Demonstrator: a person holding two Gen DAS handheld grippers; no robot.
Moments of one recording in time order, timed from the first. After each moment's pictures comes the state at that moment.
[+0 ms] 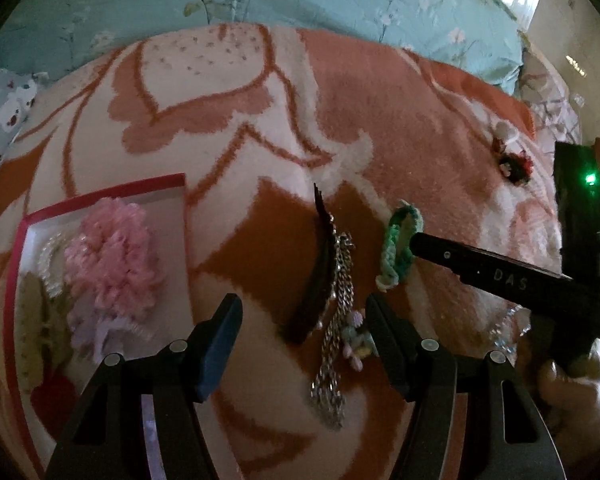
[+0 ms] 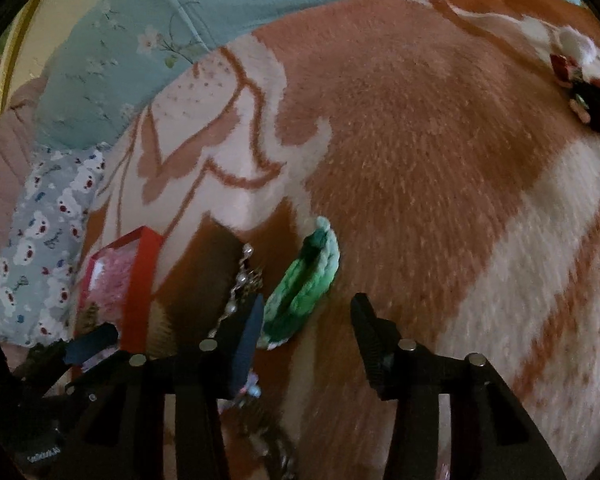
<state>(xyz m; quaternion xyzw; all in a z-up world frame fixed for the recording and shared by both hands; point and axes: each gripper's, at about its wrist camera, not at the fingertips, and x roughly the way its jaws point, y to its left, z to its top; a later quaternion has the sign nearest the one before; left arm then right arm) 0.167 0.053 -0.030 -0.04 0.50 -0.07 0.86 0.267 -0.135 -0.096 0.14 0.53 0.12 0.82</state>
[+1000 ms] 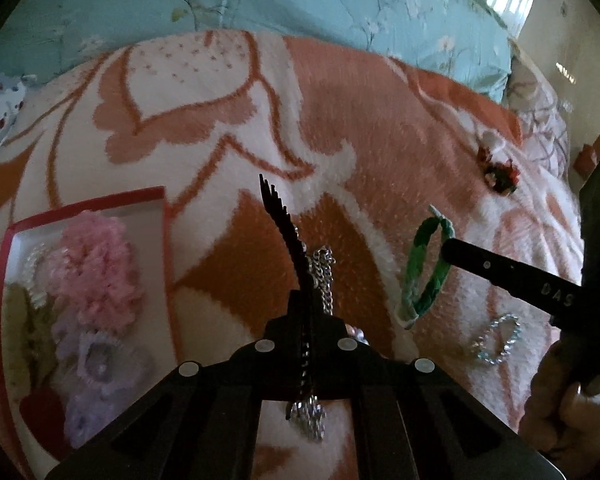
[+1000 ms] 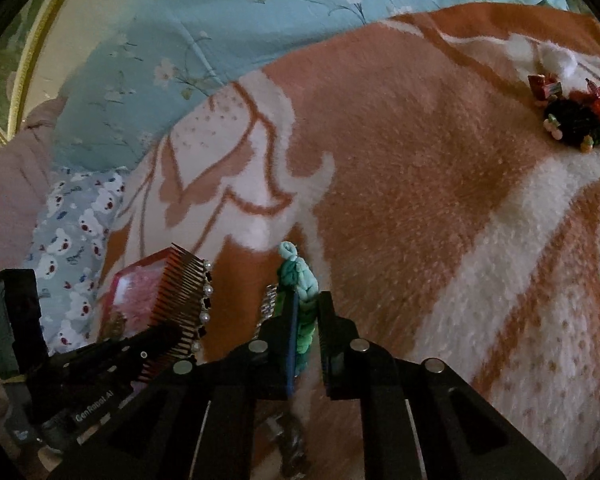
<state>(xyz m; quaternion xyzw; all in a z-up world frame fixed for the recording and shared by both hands) 0.165 0.053 -0.026 -0.07 0.48 -0.09 0.87 0.240 -0.152 -0.056 0.18 0.49 0.14 0.84</state>
